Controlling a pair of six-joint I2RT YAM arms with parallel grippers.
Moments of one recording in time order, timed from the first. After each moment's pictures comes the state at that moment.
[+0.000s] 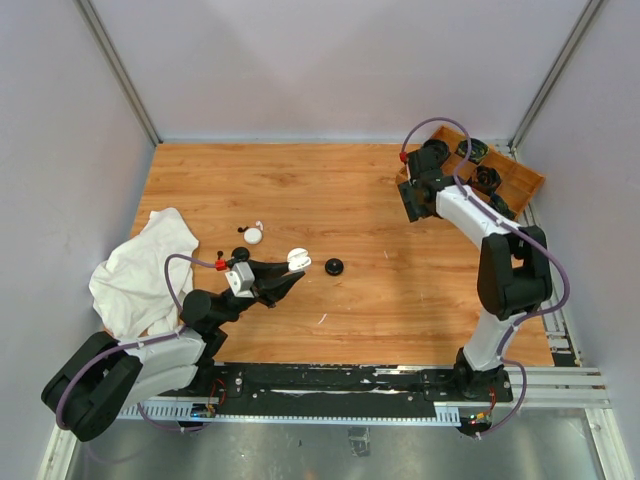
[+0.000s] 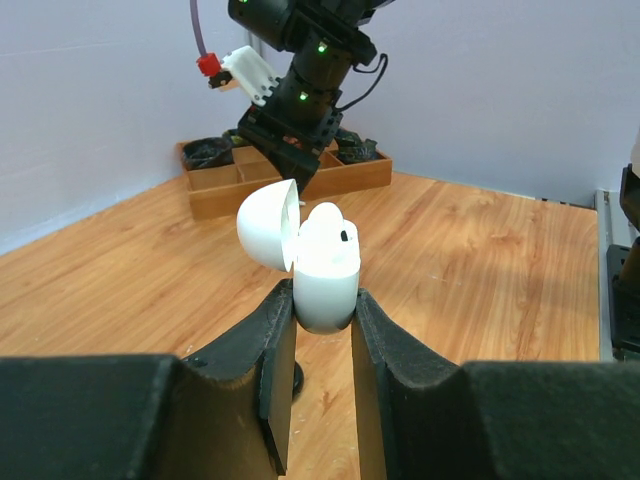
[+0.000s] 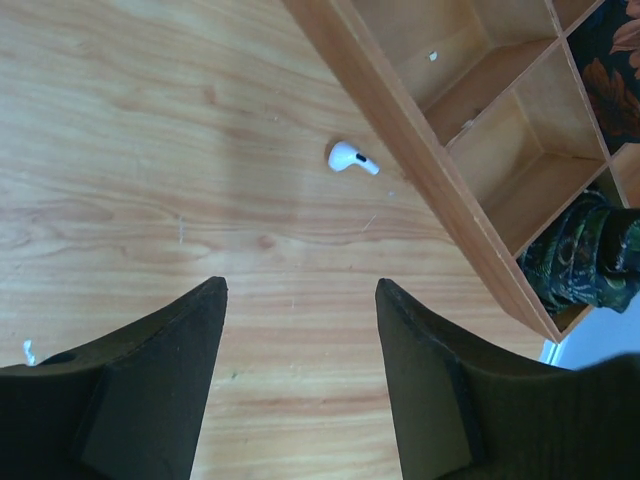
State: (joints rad) left arm -0.60 1.02 0.01 1.37 0.42 -0.13; right arm 0.30 1.77 1.33 -0.54 0.36 -0.11
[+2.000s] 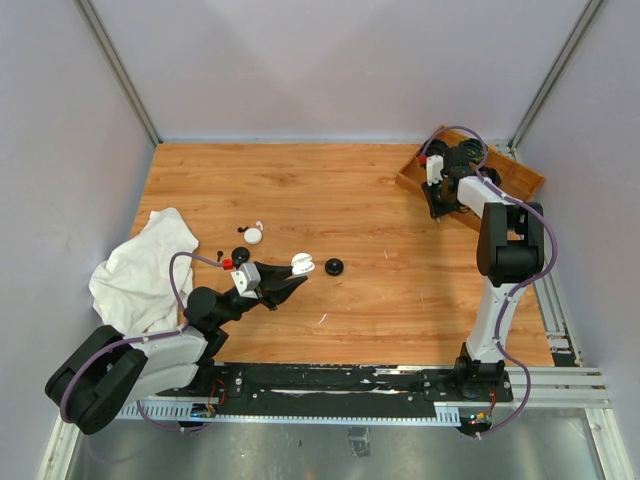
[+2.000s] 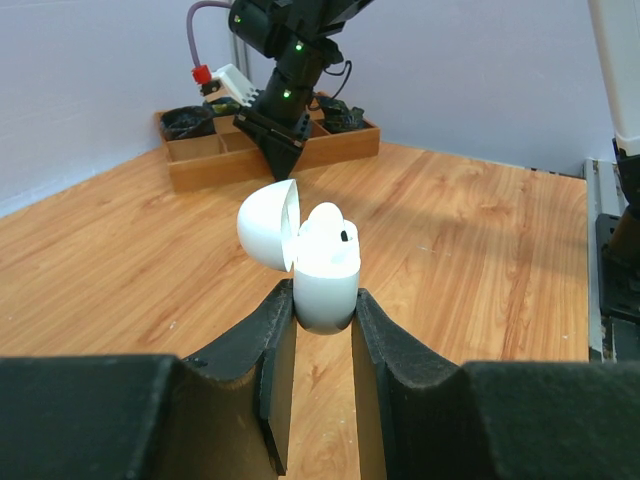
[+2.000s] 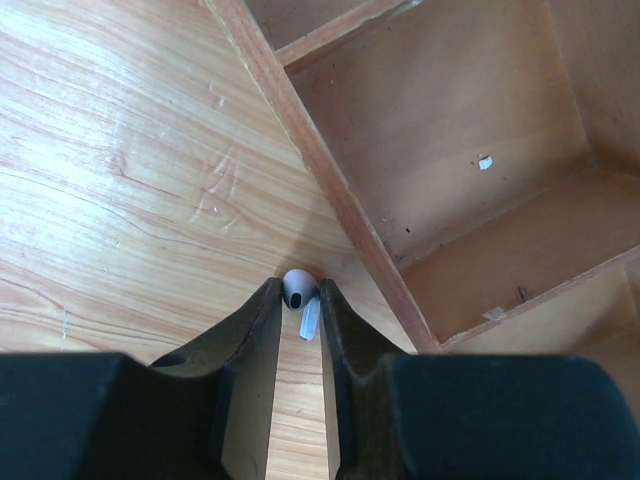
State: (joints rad) left arm -0.60 1.06 0.01 1.35 0.46 -0.11; right arm 0.02 2.06 1.47 -0.47 -0.10 -0.36
